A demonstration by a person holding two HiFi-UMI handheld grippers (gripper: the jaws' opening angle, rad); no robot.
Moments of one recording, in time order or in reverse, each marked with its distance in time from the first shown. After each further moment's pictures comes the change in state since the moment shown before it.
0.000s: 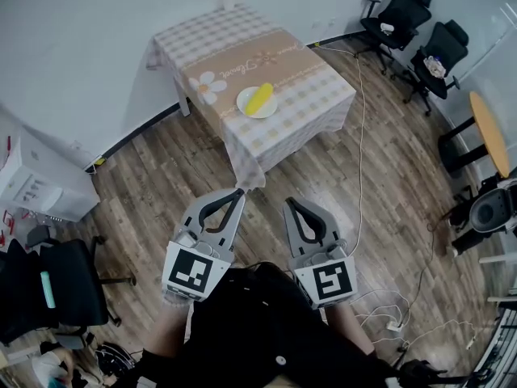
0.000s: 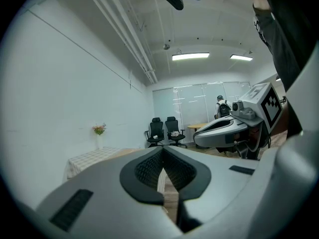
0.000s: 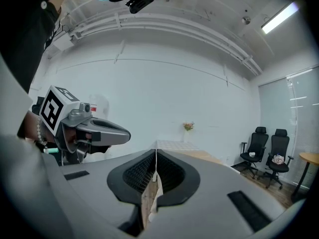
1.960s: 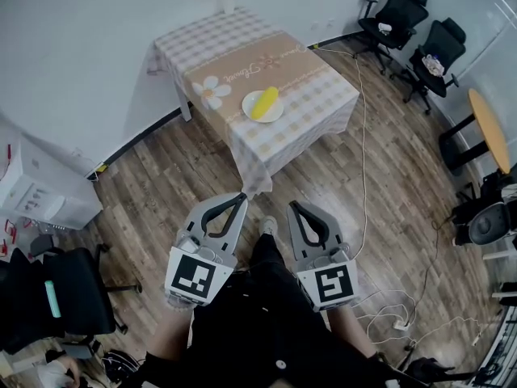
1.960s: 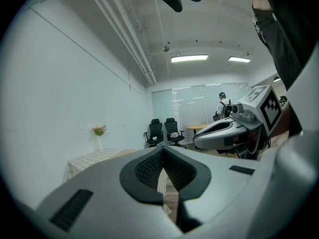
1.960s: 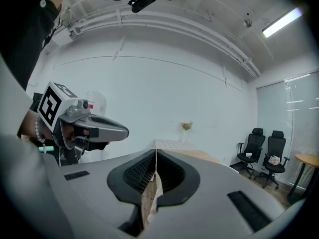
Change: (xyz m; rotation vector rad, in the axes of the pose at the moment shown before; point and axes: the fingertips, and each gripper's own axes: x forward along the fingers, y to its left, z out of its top) left arm -0.013 0.021 -0.009 -0.023 0.000 -0.005; right arm 0.018 0.020 -0.008 -0.007 0.024 -0.018
